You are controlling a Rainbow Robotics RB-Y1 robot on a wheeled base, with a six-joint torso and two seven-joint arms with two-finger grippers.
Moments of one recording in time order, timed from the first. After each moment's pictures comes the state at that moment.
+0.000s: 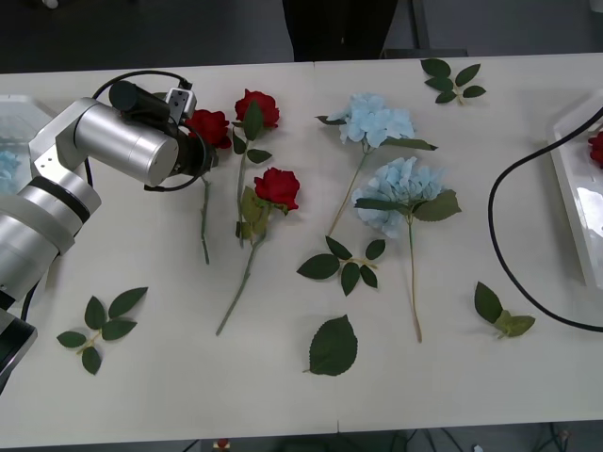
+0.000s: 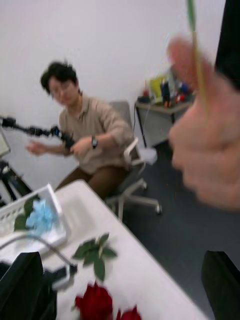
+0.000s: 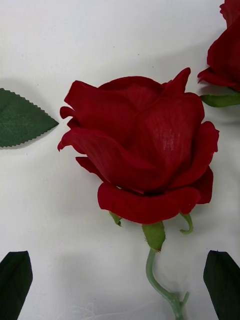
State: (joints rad) right arm -1.31 -0.55 0.06 -0.72 -1.84 1.12 2.65; left arm -0.80 0.51 -0.46 -1.09 0.47 0.88 -1.32
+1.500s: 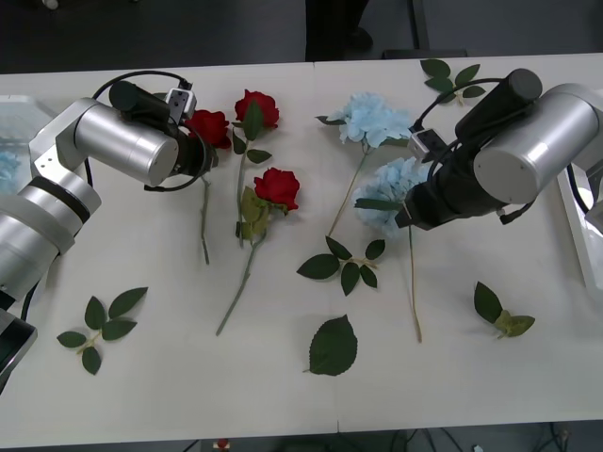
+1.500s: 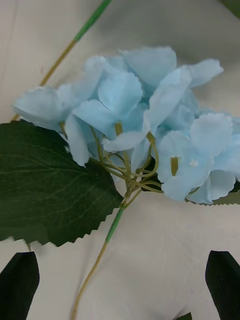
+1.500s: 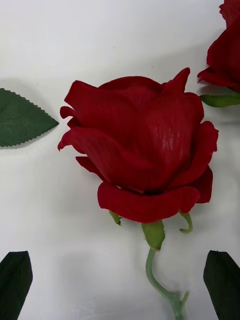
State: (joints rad) right arm -0.69 -0.80 0.61 -1.68 -0.85 1.34 1.24; left arm -0.79 0.51 -0.46 -1.09 0.47 0.88 -1.32
